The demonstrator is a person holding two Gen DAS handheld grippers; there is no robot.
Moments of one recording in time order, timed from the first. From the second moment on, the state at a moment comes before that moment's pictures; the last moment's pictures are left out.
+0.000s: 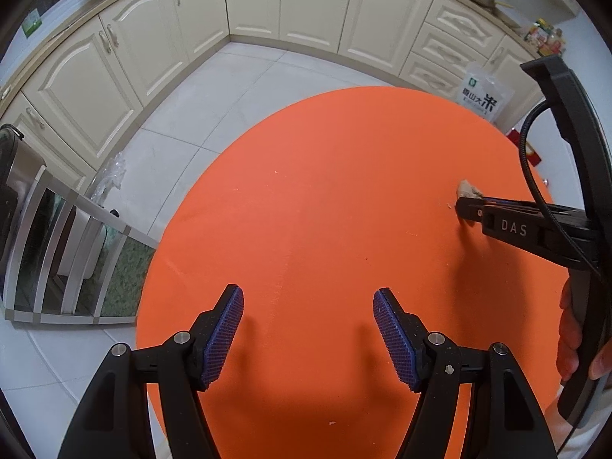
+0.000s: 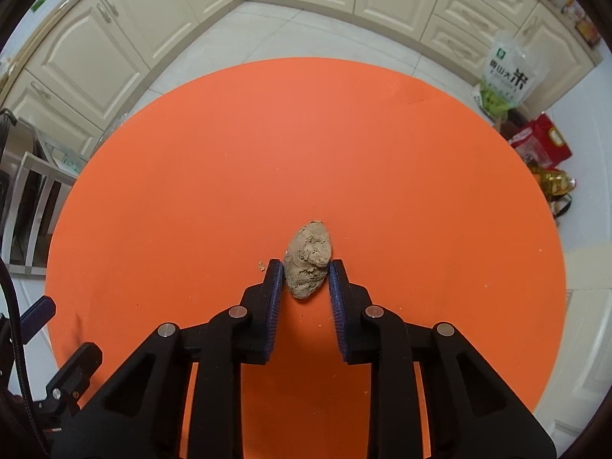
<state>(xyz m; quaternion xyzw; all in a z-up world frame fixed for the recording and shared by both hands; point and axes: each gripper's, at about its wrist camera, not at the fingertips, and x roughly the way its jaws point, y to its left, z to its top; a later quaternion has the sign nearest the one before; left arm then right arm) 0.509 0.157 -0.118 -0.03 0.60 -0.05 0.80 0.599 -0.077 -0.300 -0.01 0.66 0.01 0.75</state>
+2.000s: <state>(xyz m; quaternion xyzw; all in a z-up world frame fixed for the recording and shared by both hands) 0.301 -0.222 -0.125 0.18 0.59 -0.27 0.74 0.213 -0.434 -0.245 0.21 0.61 -0.21 0.74</state>
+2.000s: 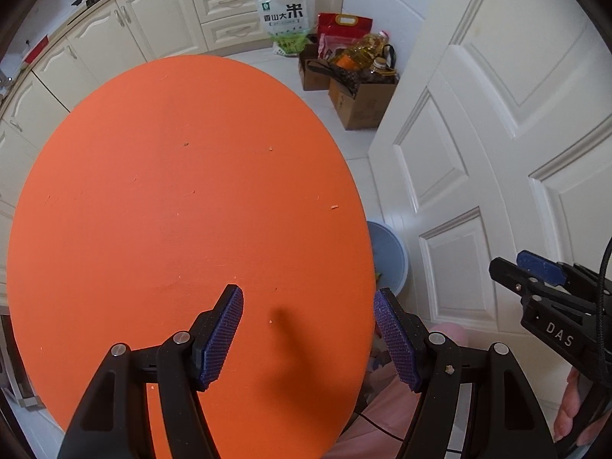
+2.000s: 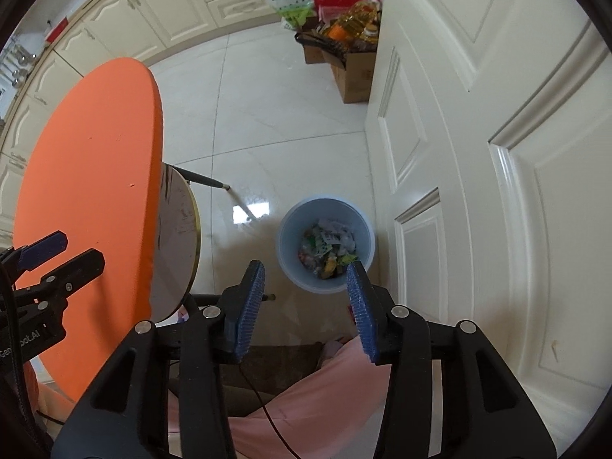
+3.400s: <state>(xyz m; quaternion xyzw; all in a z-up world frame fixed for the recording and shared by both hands) 0.074 0.021 -0.059 0.06 0.37 -0.16 0.91 0.162 -0.179 -0.089 0.05 0.33 -0.19 0.92</state>
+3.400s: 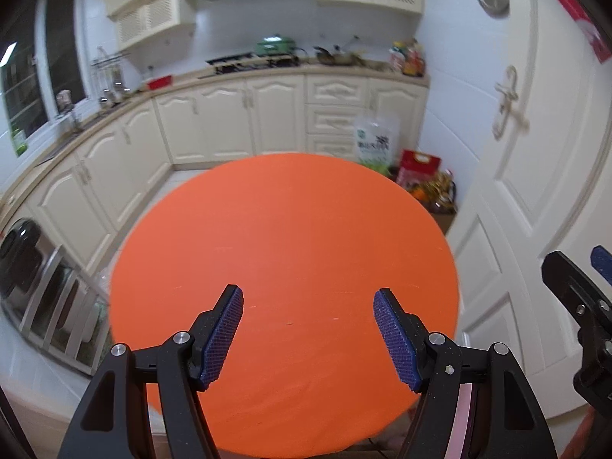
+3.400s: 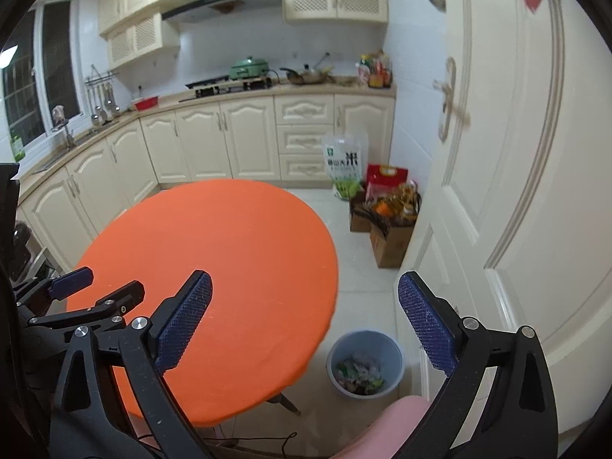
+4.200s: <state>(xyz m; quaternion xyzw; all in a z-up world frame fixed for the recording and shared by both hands) -0.078 0.069 -0.047 0.00 0.26 -0.07 0.96 0.147 -0.106 -0.059 -0.01 0.24 -0.16 0.96</state>
